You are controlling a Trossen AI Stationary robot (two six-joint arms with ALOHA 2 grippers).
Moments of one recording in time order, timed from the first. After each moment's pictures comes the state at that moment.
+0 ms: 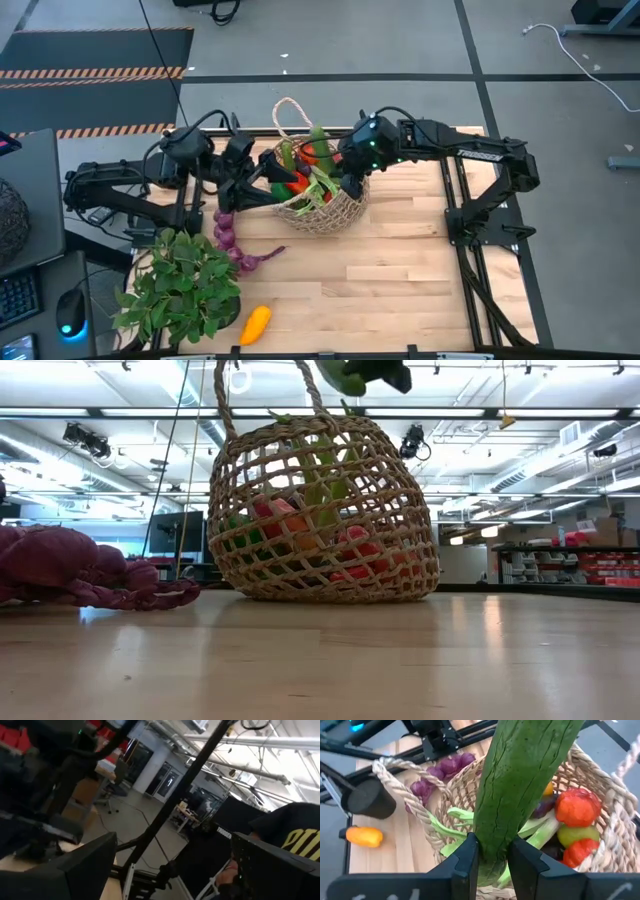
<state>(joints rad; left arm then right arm) 0.04 1.11 1.21 0.11 0.35 -0.65 -0.12 1.55 1.71 -0.87 -0.01 0.27</state>
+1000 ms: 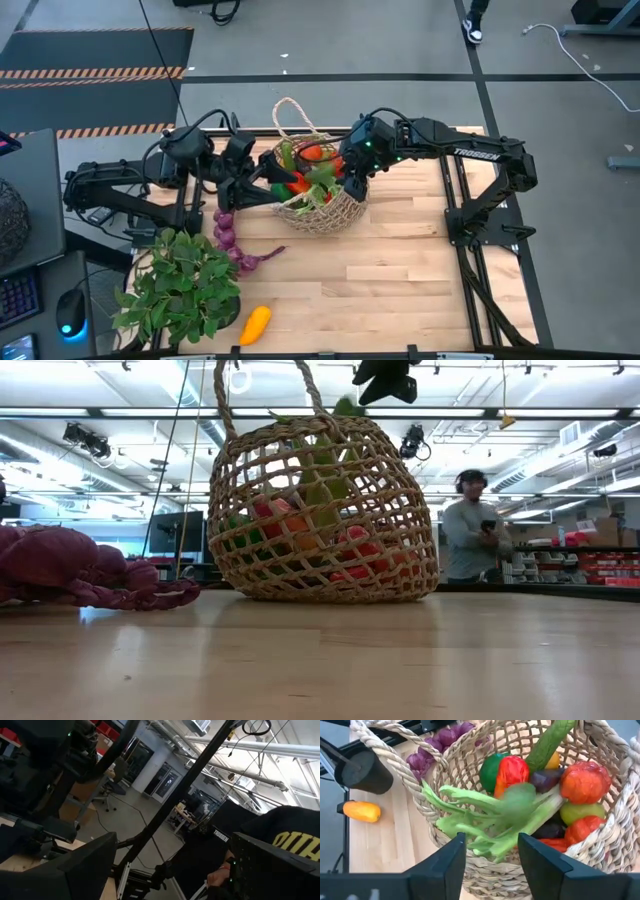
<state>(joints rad) 0.04 1.11 1.20 0.11 0.35 -0.70 -0.14 1.57 1.70 -0.97 -0.07 0.25</state>
